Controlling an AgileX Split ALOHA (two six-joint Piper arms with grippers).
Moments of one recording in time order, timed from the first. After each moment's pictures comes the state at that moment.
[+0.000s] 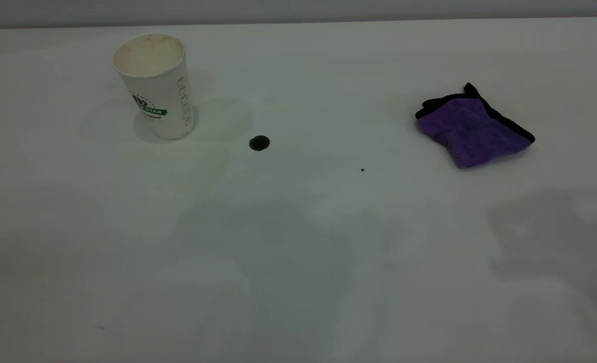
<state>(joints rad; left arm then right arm) 0.04 -0.02 -0.49 -0.02 1.13 0.09 0.06 1.40 -0.74 0.62 0.53 -0.67</state>
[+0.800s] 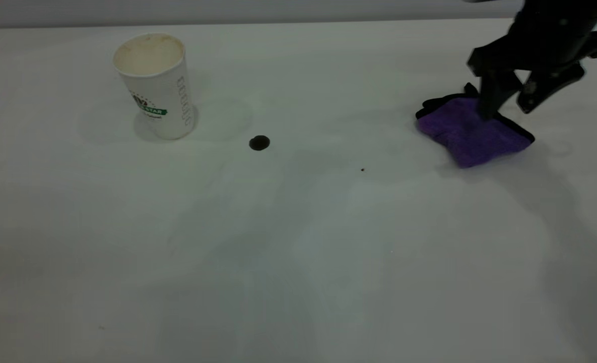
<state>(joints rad) 0.04 -0.02 -0.49 -0.02 1.13 0.09 0.18 2.22 -1.31 0.19 0.51 -0.25</state>
